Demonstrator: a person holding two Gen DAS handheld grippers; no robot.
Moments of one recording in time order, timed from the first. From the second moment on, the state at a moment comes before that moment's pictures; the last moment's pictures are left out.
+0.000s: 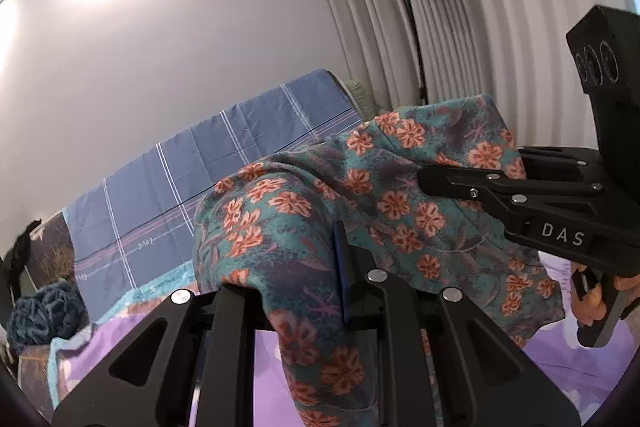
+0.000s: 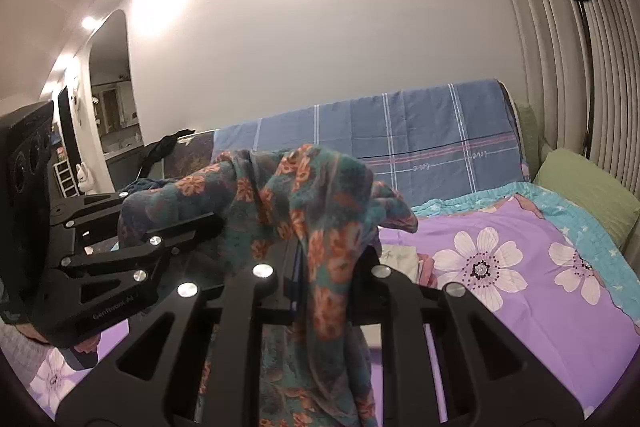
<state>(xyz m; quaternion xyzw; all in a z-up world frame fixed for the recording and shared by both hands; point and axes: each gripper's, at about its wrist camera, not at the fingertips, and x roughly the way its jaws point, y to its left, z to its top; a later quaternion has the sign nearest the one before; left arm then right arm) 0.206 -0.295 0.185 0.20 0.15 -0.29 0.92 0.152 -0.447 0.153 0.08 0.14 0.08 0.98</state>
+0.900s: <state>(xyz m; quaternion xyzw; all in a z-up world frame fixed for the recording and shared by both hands) 0.441 -0.357 0.010 0.29 0.29 -0.16 0.90 0.414 -0.485 0.005 0.08 0.30 -0.04 0.95</state>
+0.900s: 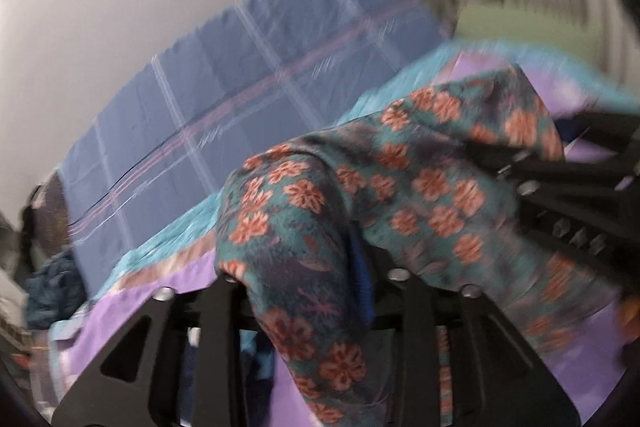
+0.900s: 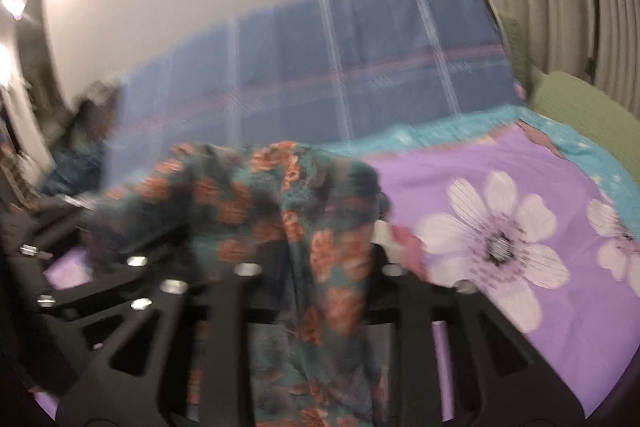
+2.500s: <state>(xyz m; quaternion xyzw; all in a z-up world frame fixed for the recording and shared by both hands) 0.075 -0.172 0.086 0.10 0.15 -0.22 0.96 -0.011 -0.380 0.057 0.09 0.16 -0.17 0.97</state>
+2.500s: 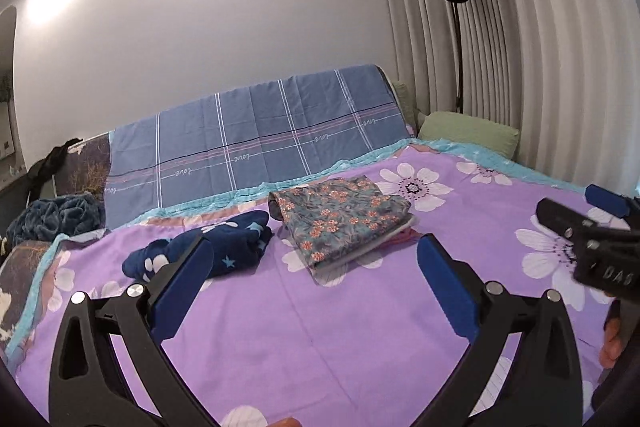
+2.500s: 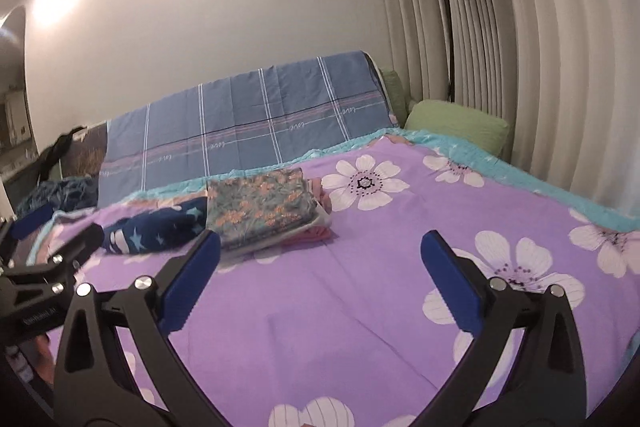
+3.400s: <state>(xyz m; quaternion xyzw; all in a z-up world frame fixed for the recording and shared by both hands) 0.038 -0.143 0.070 0.08 0.17 -0.23 0.96 -0.044 -0.343 0.056 0.06 0.15 -0.17 0.97</state>
